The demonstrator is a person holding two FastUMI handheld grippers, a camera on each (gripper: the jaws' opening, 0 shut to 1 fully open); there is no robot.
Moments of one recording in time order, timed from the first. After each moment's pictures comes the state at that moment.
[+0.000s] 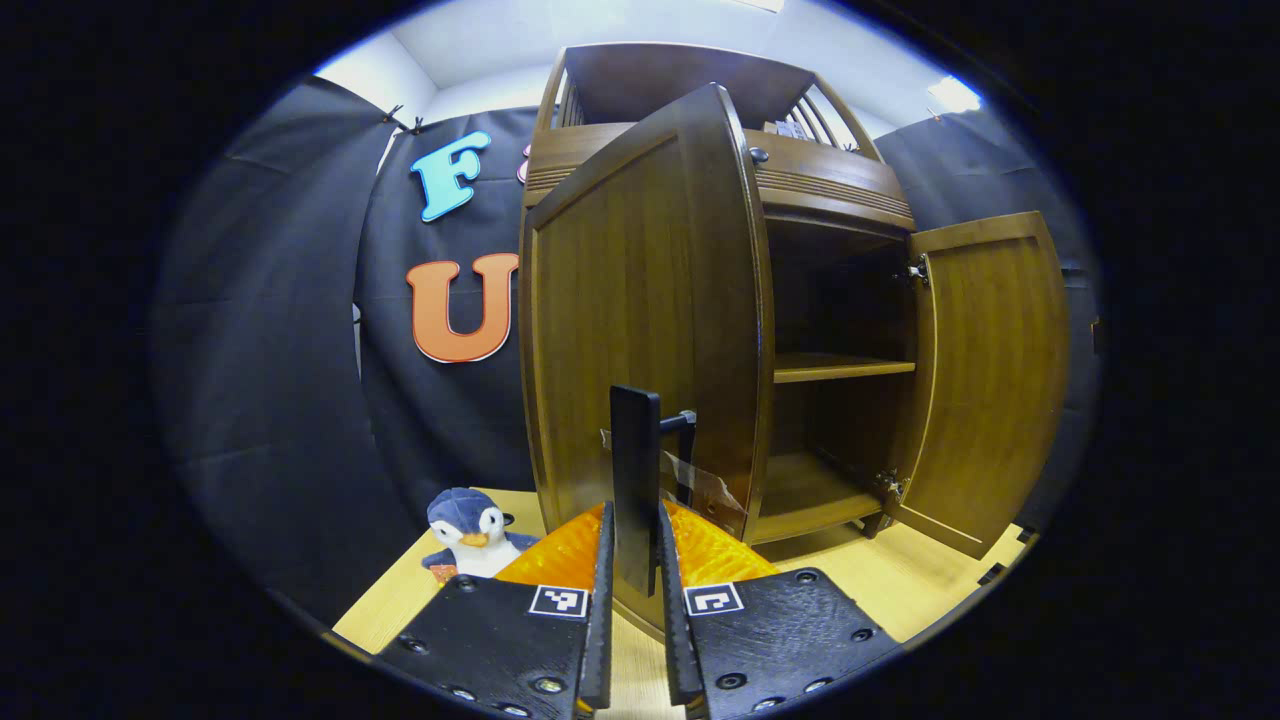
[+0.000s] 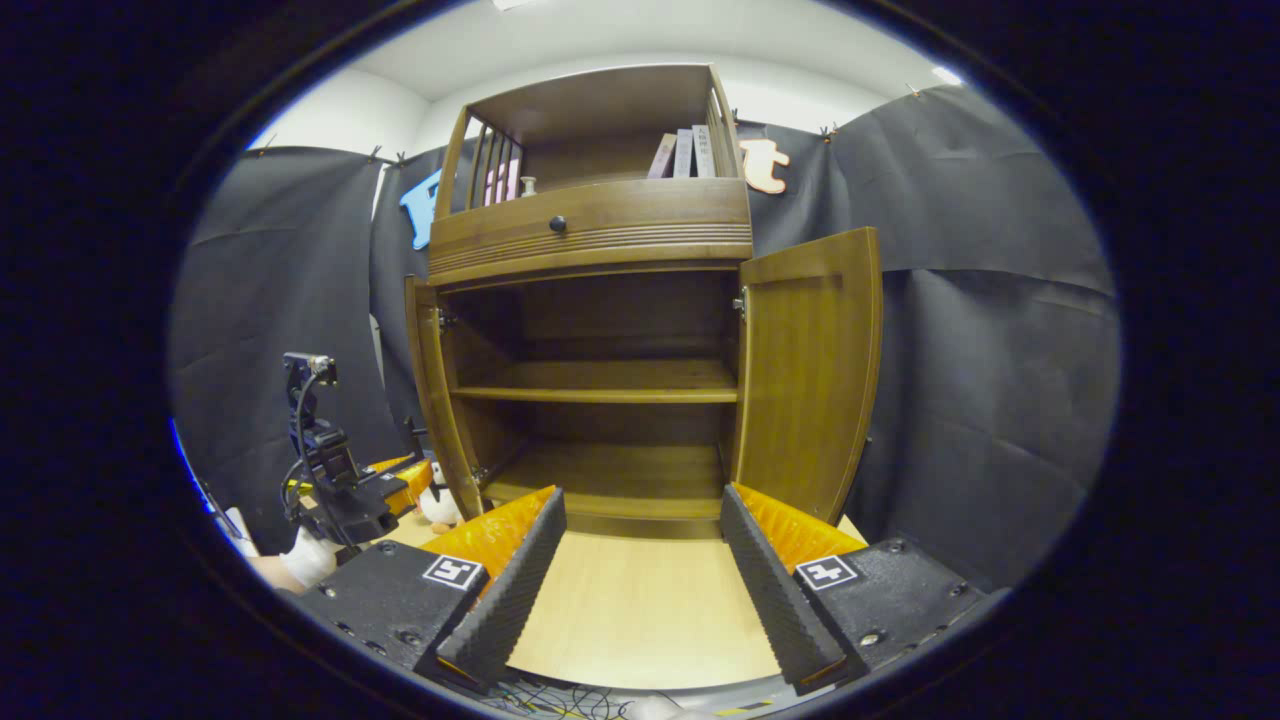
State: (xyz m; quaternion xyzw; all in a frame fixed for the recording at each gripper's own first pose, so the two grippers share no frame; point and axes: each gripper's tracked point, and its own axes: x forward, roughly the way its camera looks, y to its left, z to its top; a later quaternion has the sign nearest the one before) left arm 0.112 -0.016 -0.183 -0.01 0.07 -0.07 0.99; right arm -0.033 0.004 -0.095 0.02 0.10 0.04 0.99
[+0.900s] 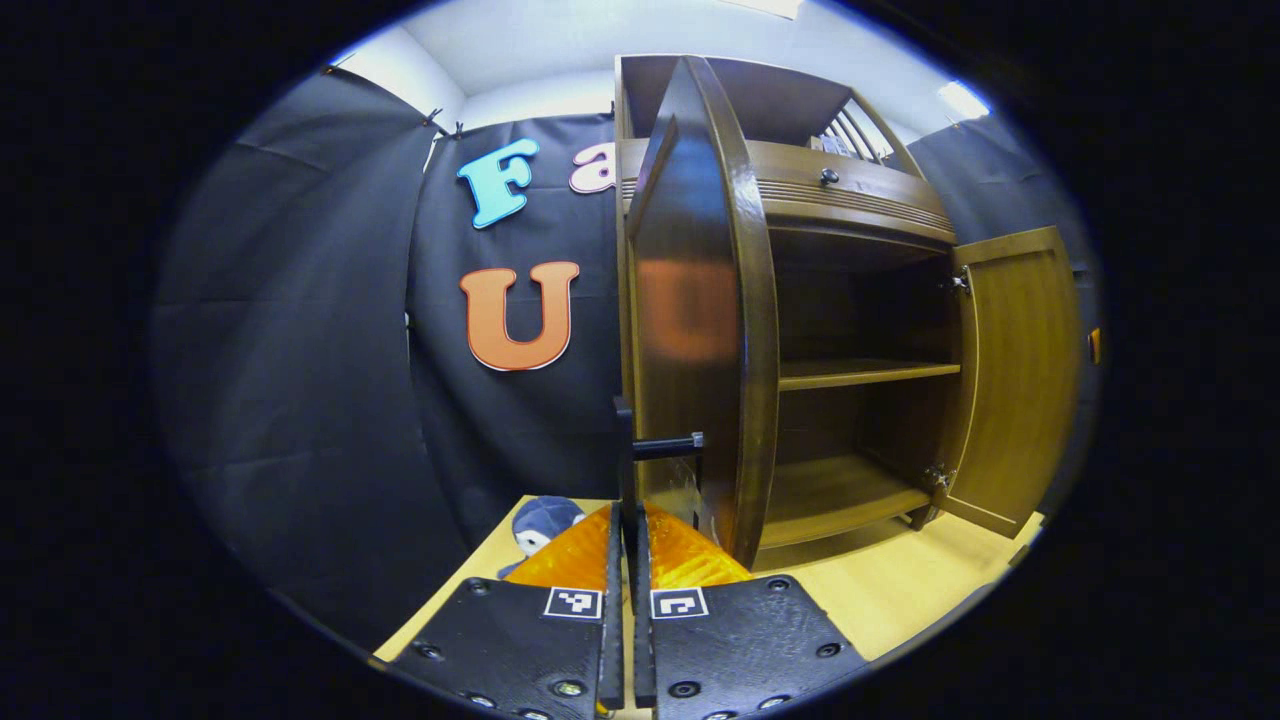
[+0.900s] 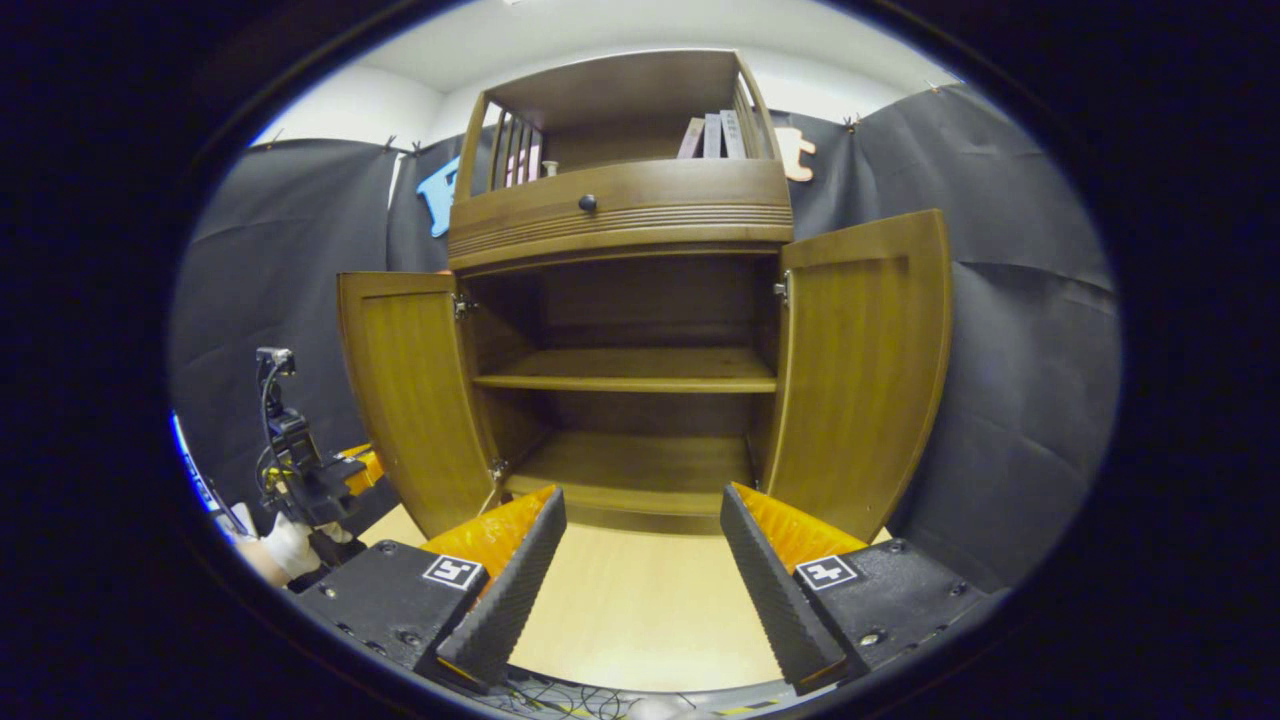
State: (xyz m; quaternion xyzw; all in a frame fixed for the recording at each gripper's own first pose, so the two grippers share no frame) left arm 0.109 0.086 -0.183 0.00 0.06 -0.04 1.00; right arm -0.011 0.043 -0.111 0.01 0.12 0.08 0.99
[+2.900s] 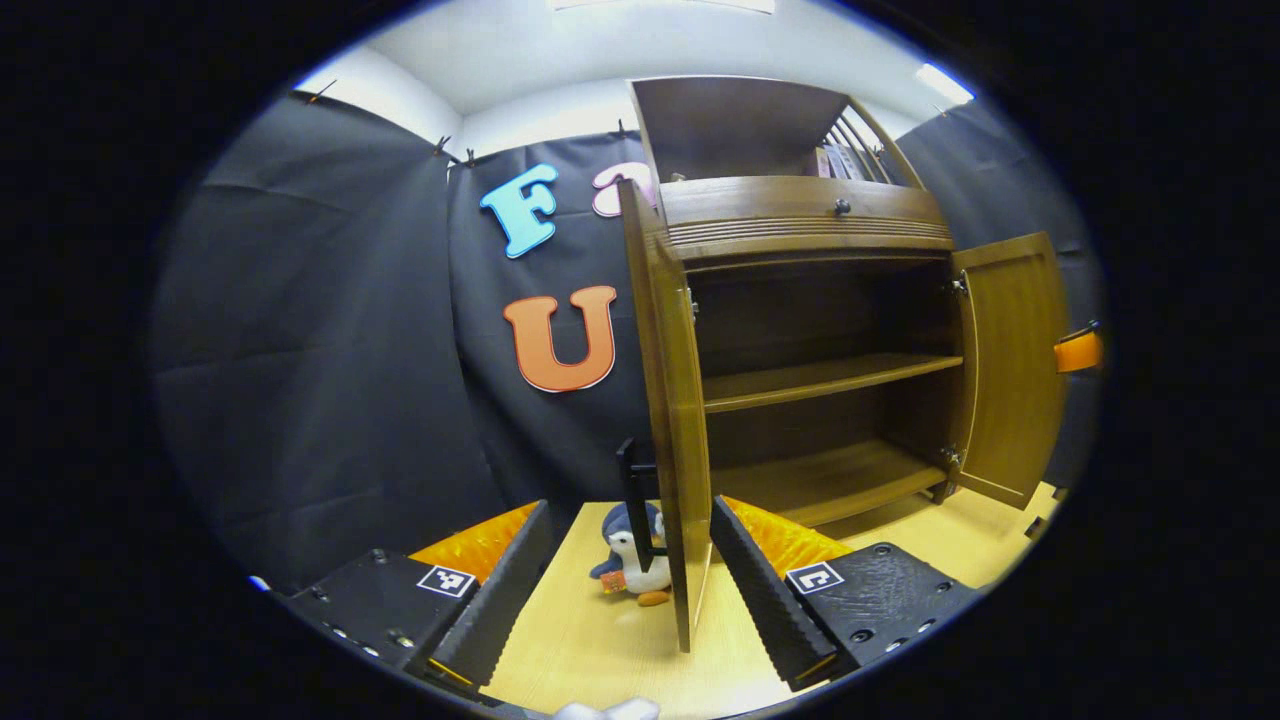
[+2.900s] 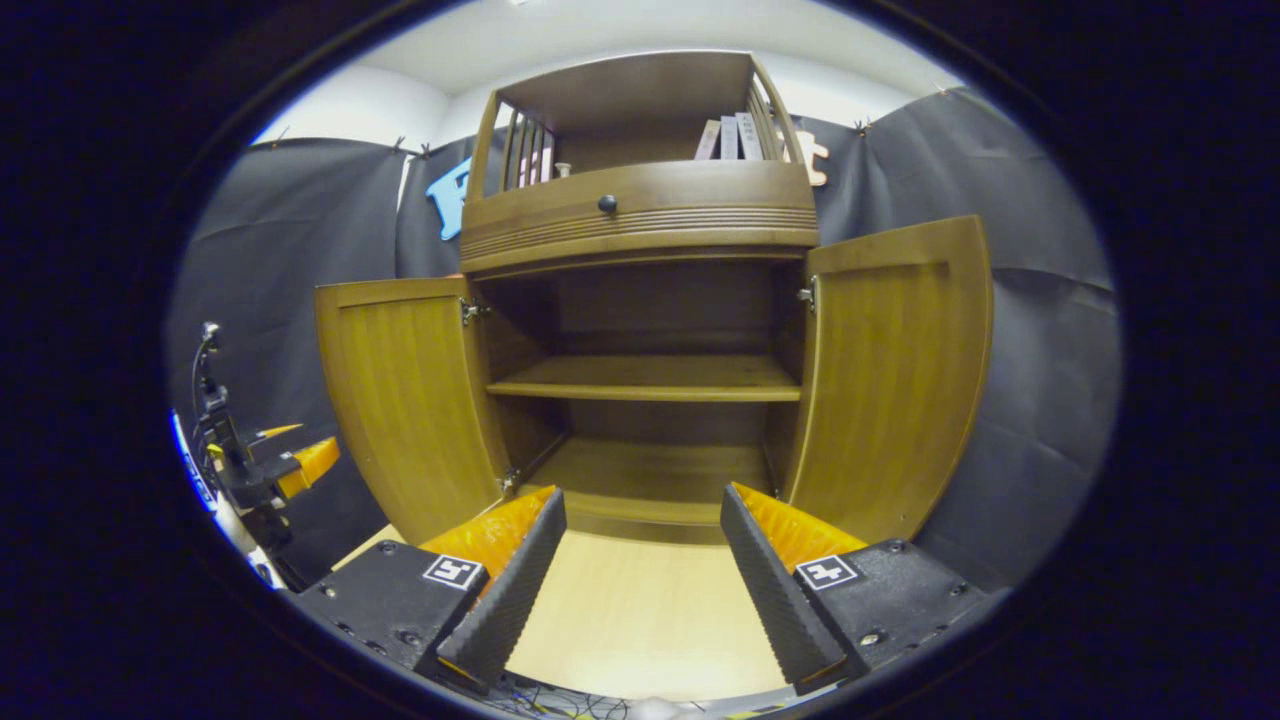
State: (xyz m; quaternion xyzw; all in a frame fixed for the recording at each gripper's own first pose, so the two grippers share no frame) left arm 0.035 0.141 -0.123 0.06 0.06 0.00 1.00; right arm 0.001 0.060 -0.103 0.01 0.10 0.08 0.99
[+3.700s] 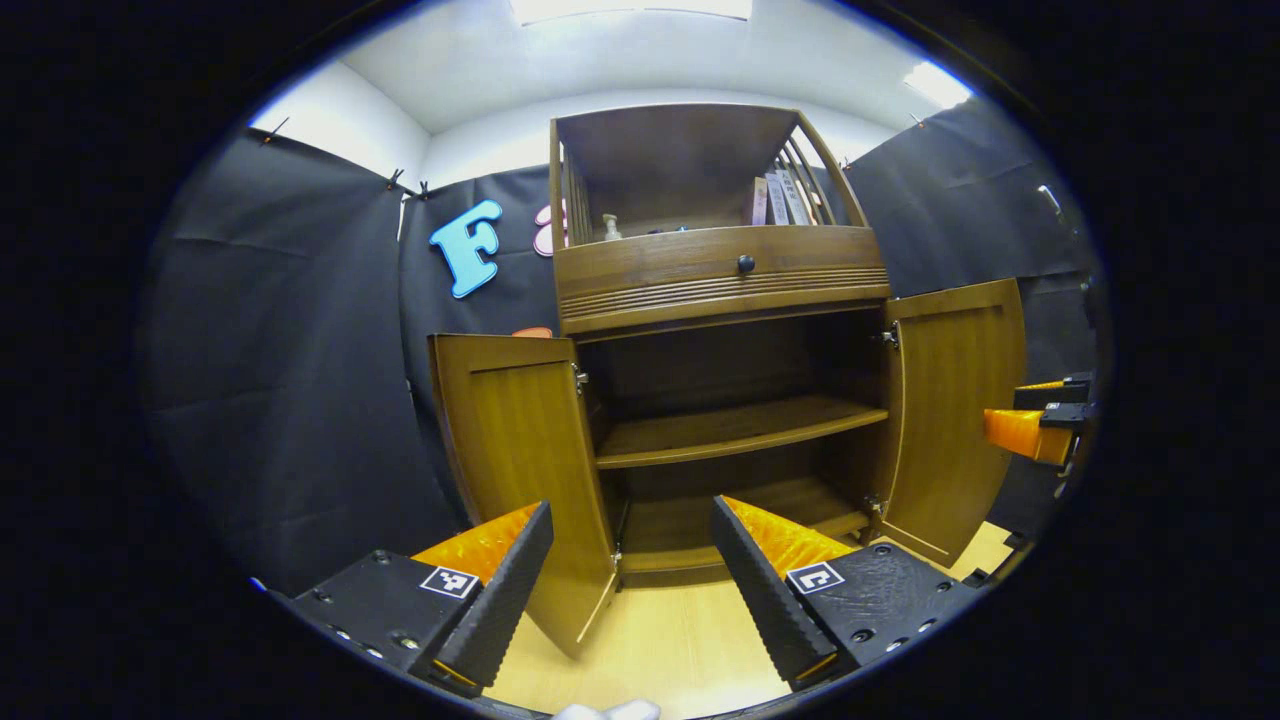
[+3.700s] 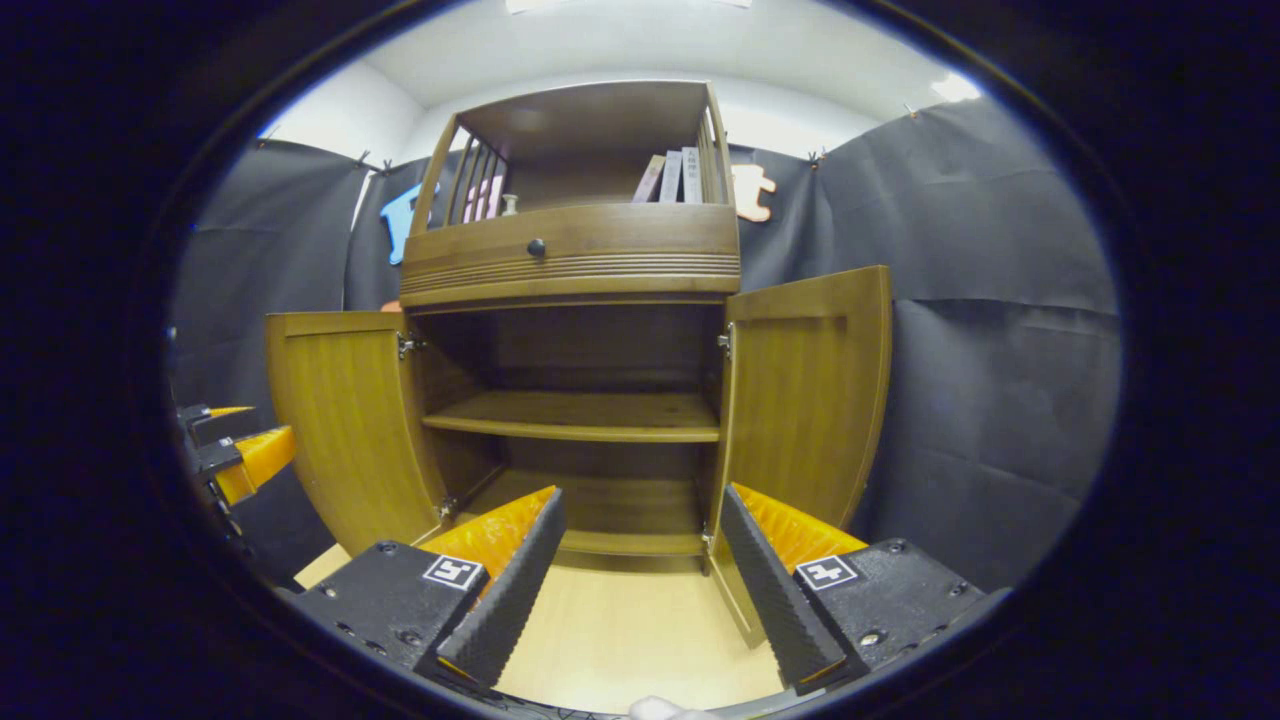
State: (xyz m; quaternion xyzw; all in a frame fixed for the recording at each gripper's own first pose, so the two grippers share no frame) left arm 0.012 0.001 -0.050 0.05 0.04 -0.05 1.00; right arm 0.003 -0.001 -0.072 0.01 0.05 0.00 1.00
